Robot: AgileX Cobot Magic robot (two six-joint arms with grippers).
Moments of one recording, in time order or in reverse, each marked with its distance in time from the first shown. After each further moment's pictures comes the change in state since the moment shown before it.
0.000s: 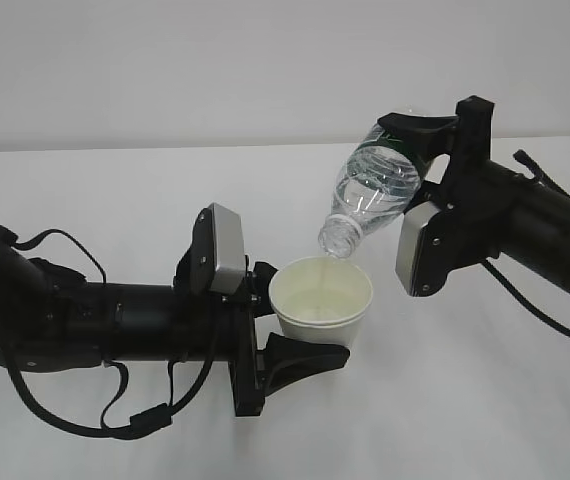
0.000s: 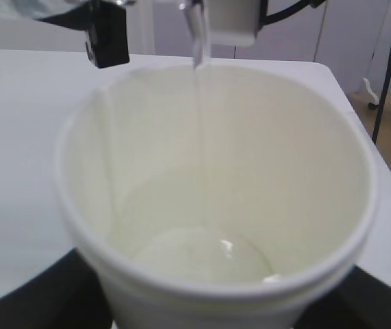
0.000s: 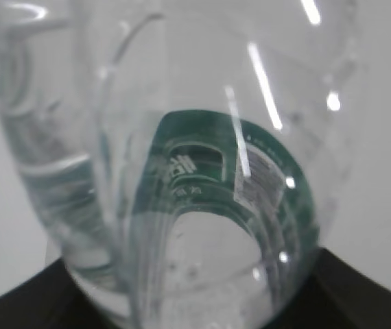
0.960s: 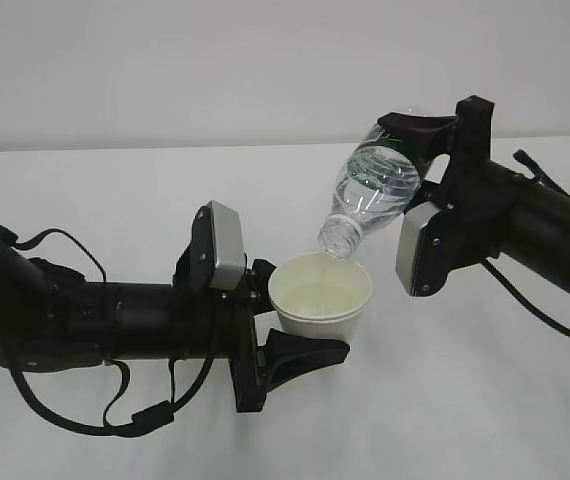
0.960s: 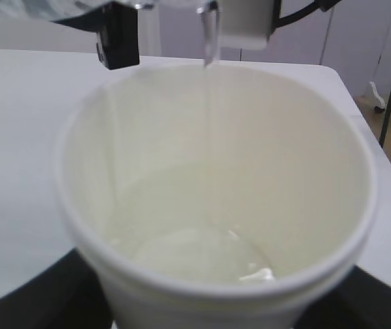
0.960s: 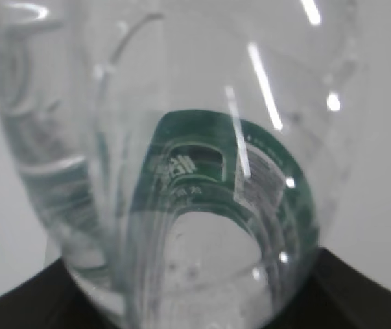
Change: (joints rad) left arm 0.000 0.000 0.000 -0.018 0.000 0.000; right arm 0.000 0.000 0.000 0.000 -0.002 -0.002
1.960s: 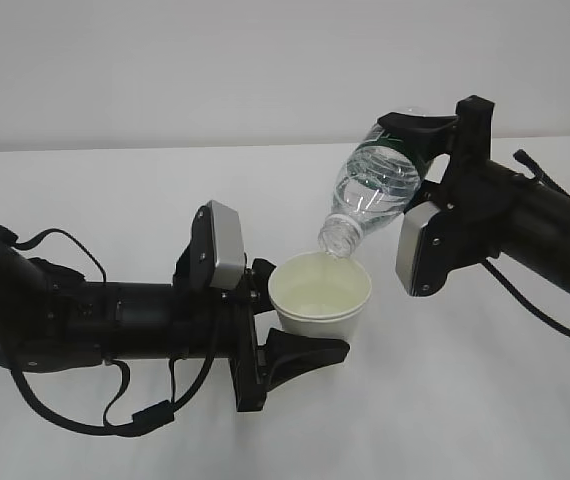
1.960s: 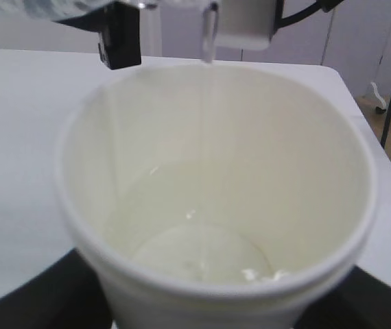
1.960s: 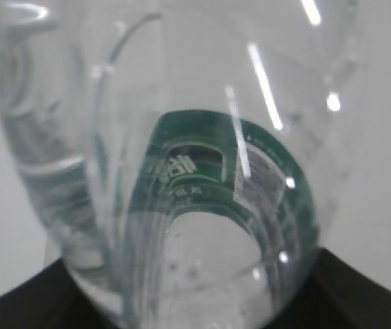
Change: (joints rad) left arm 0.000 0.000 0.000 -0.002 0.000 0.000; right arm 0.000 0.000 0.000 0.000 0.000 0.000
